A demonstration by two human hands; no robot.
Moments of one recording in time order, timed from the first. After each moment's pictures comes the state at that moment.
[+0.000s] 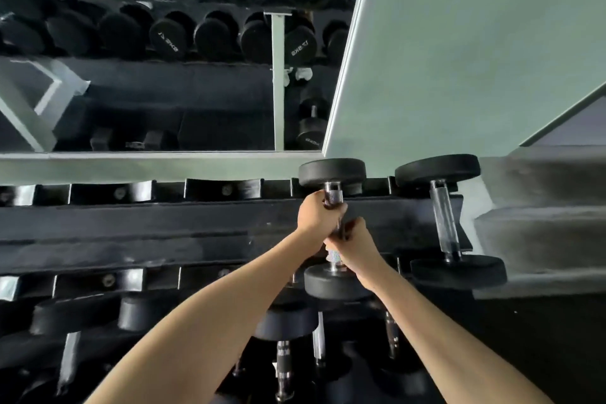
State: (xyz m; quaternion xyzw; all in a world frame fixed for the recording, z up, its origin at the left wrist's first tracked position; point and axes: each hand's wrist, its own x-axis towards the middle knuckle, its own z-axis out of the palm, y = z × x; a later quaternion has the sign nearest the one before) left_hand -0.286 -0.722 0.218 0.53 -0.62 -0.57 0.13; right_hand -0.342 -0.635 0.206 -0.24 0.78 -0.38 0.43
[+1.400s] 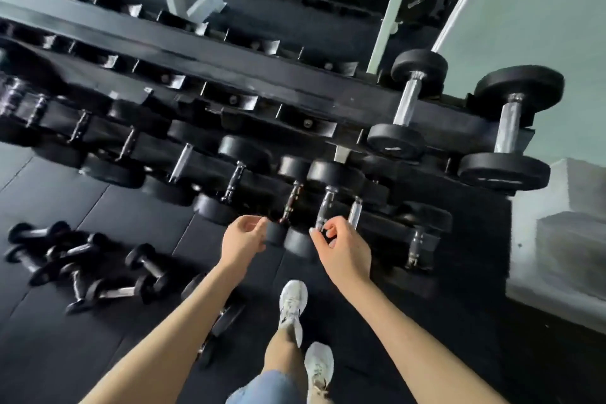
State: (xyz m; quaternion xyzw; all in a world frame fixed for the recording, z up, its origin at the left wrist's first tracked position) left_hand 0.021 -0.423 0.179 0.72 -0.33 -0.53 0.30; right_hand -0.155 -0.380 0.196 -0.55 0.76 -0.22 0.27
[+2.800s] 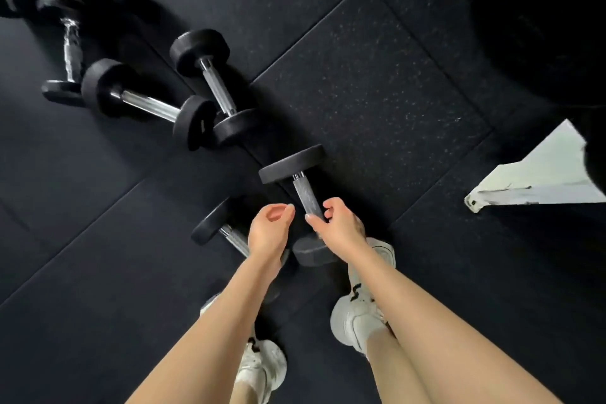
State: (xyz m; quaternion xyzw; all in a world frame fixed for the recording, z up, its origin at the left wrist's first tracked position) left_hand 0.348 -0.292 -0.385 0.80 -0.01 -0.54 0.26; right_hand 0.234 -0.346 -0.389 -0.53 0.66 0.17 0.50
